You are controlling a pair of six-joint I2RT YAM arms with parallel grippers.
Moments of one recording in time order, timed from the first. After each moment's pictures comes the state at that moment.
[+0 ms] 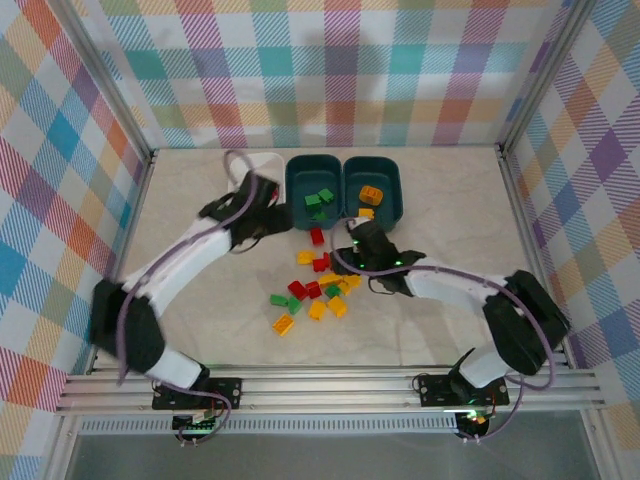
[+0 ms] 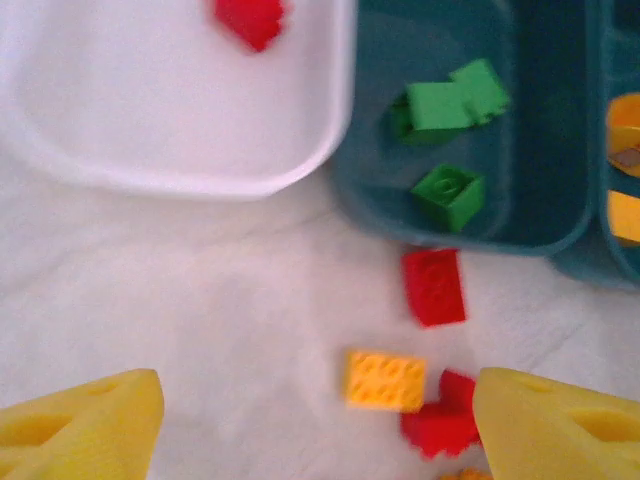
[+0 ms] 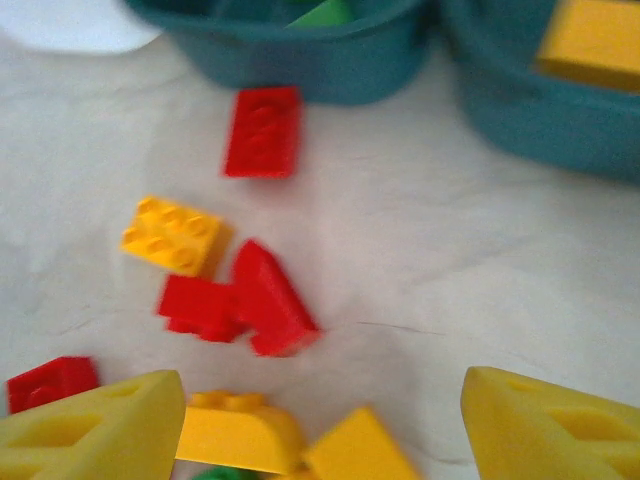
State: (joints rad) left arm -0.47 1.43 1.18 -0.67 -0.20 -0.66; right arm 0.76 1.53 0.86 -0.11 0.11 0.41
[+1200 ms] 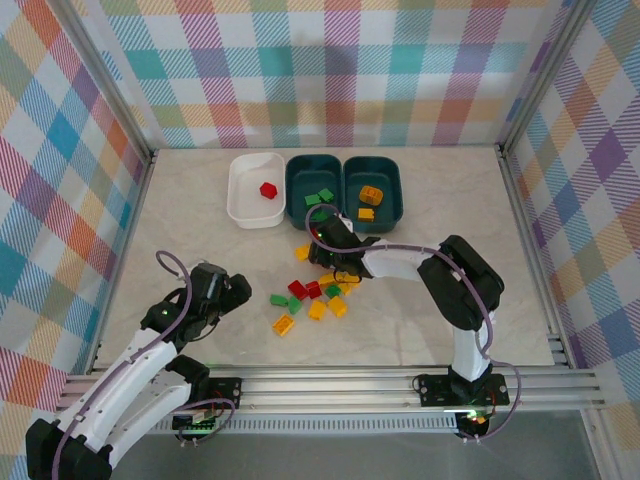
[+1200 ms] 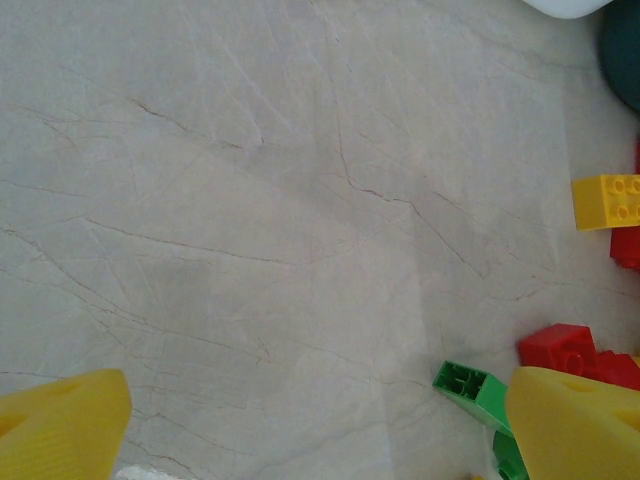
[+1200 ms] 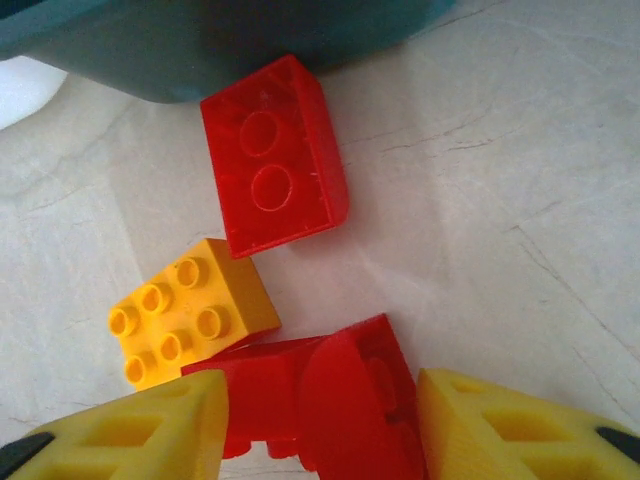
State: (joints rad) left arm -0.44 0.71 0.51 -0.74 -0.23 -0.89; right arm 0.79 1.90 1.11 -0.10 0.11 0.85
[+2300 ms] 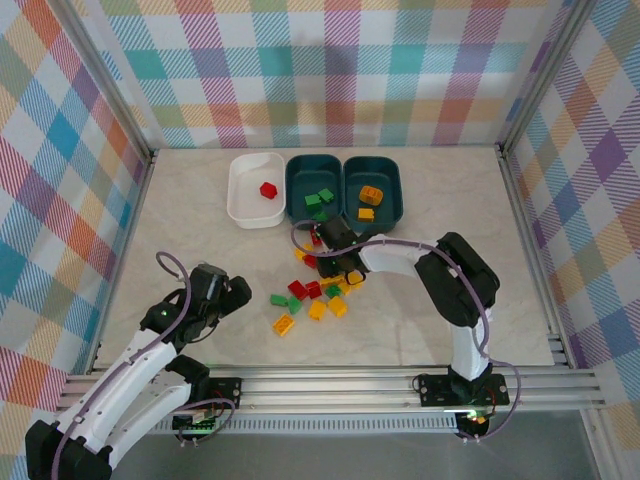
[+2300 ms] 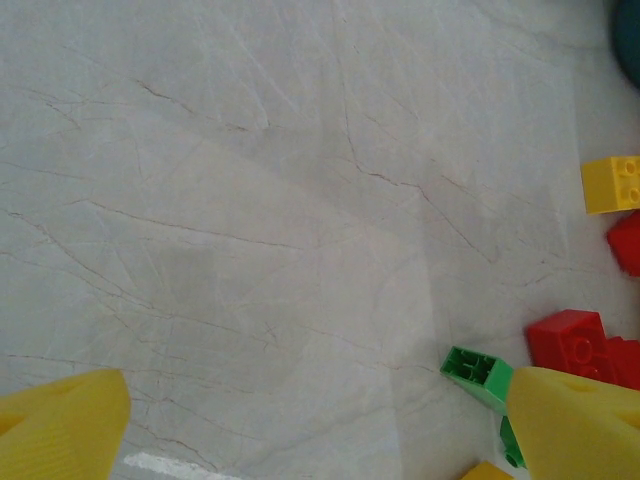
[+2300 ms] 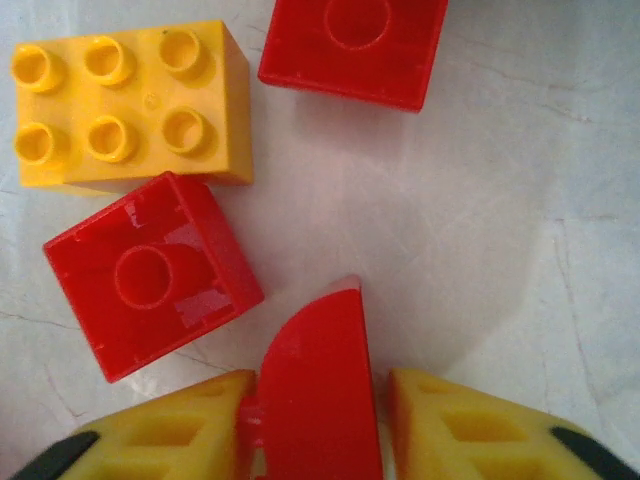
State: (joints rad) left arm -0.44 0.70 0.51 -0.77 -0.21 -0.89; right arm 0.79 1.93 1.18 -0.33 0.05 0.28
